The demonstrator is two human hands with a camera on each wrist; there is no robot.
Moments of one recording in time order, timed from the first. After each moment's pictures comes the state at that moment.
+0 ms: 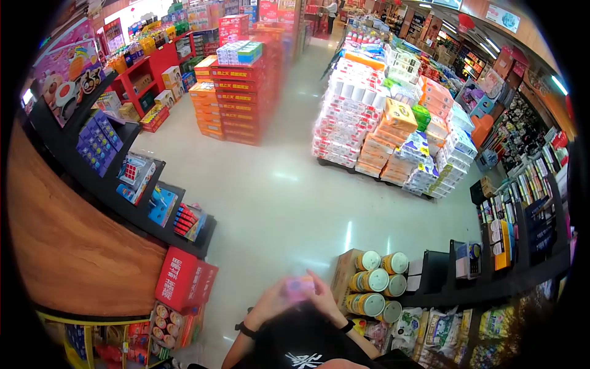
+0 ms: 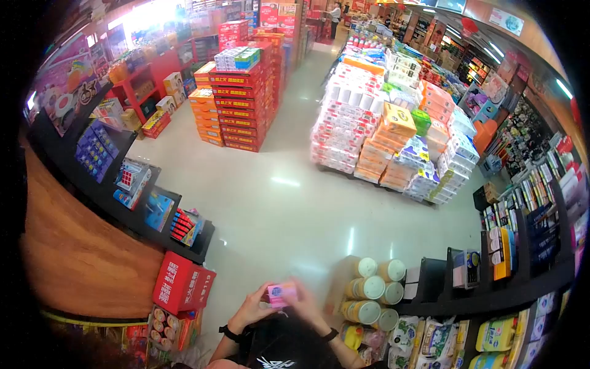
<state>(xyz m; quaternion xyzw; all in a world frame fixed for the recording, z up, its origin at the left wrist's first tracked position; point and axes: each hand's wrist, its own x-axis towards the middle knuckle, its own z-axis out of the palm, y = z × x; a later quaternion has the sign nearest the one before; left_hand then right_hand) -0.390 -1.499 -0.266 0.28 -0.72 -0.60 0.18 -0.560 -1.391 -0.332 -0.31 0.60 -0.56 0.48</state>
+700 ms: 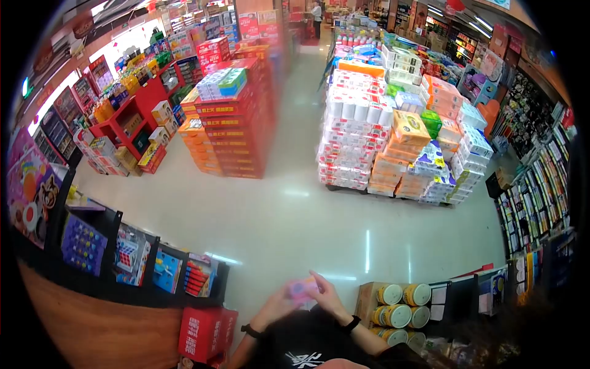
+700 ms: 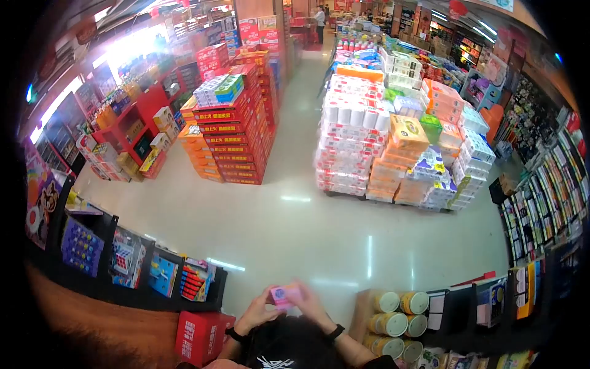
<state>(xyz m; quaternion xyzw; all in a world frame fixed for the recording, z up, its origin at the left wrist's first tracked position) -0.526 -1.736 -0.278 0.27 -0.75 -0.59 0.14 -0.695 -1.630 -0.325 -0.31 0.58 -0.57 0.49</state>
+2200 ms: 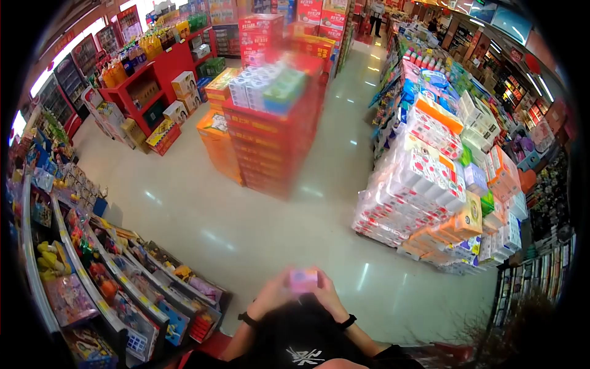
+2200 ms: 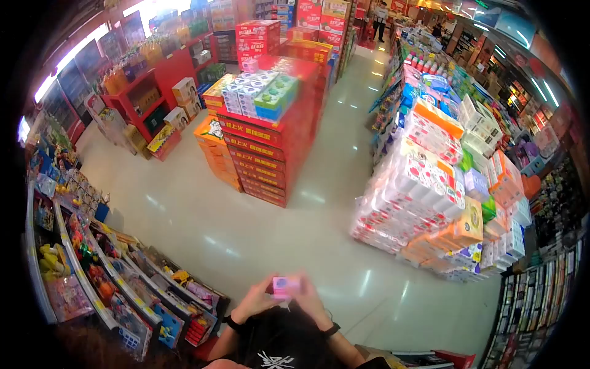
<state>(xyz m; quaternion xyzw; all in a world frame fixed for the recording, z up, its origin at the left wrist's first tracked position) -0.640 -2.234 -0.305 0.34 -0.73 -0.56 0.18 -0.826 -2.147 -0.352 -0.35 0.57 -0.53 0.52</state>
